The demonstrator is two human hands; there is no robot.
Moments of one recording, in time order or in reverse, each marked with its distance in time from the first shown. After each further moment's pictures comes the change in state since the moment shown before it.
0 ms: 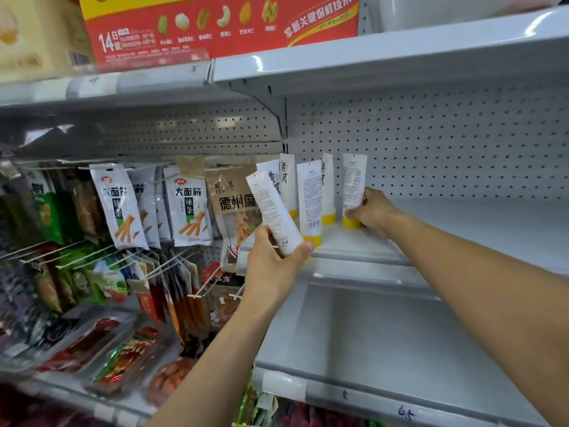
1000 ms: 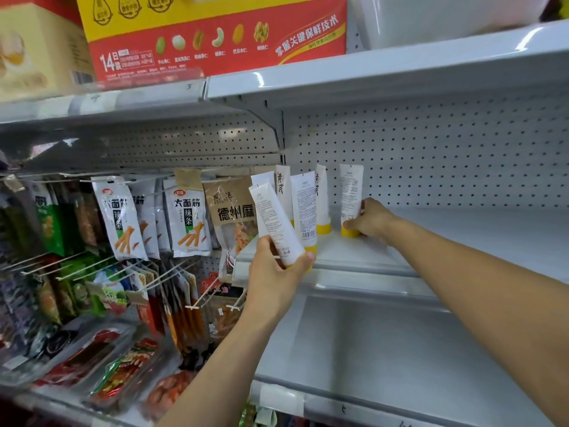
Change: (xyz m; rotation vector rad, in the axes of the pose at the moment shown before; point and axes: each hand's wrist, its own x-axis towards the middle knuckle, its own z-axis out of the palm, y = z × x) left_hand -0.003 0.004 0.010 -0.010 0.010 0.001; right_hand 0.007 0.005 -0.009 -0.079 -0.068 0.045
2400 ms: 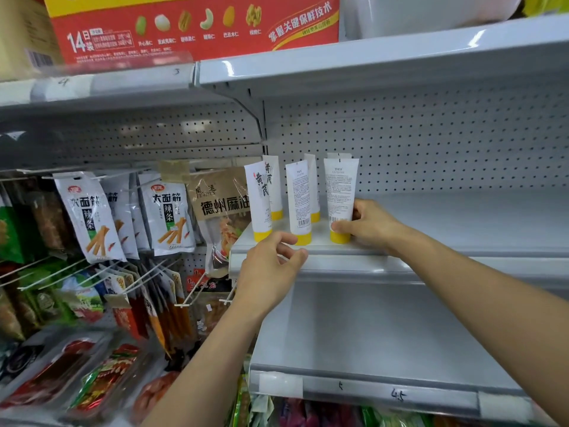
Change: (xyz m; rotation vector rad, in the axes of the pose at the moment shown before) left_hand 0.005 -0.002 -0.024 0.333 -0.213 0.037; right_hand -0.079 -0.007 0.005 0.140 -0.011 -0.142
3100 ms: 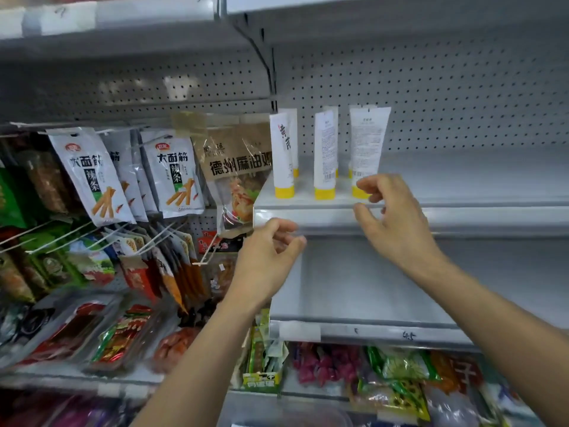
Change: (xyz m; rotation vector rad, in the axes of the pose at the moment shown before) left_hand -0.033 -0.056 -0.037 -0.040 -0.074 0.034; right_hand -0.099 -0.013 0.062 -0.301 0.447 -0.328
